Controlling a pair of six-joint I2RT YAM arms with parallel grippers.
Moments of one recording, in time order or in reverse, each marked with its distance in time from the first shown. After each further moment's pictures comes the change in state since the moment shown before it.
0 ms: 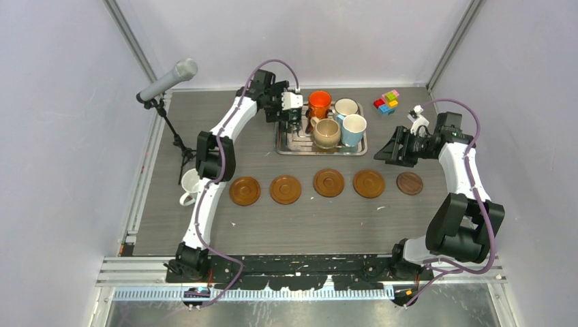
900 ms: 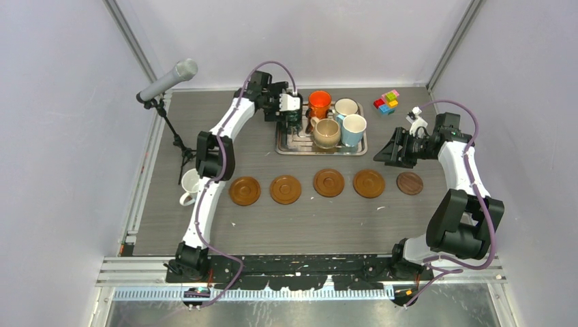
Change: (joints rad) left arm 0.017 0.082 0.069 0.066 0.063 0.104; right arm 0.000 0.026 0.001 -0.016 0.000 -0.020
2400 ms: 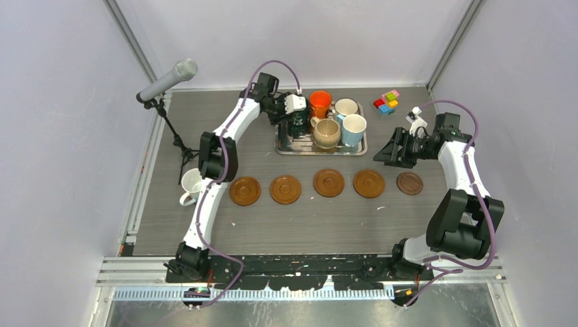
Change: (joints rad) left arm -0.038 -0.022 -0.010 -0.136 0.015 -0.242; right arm 0.000 0.000 0.000 -0.003 -0.011 0.000
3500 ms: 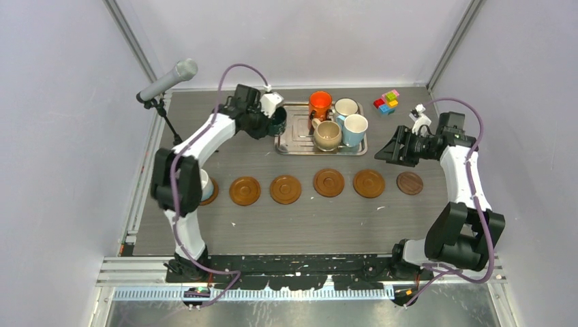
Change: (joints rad) left arm -0.007 -0.632 -0.800 0.161 -0.255 -0.664; right arm 0.000 -0.061 0.000 -0.001 0.007 0.023
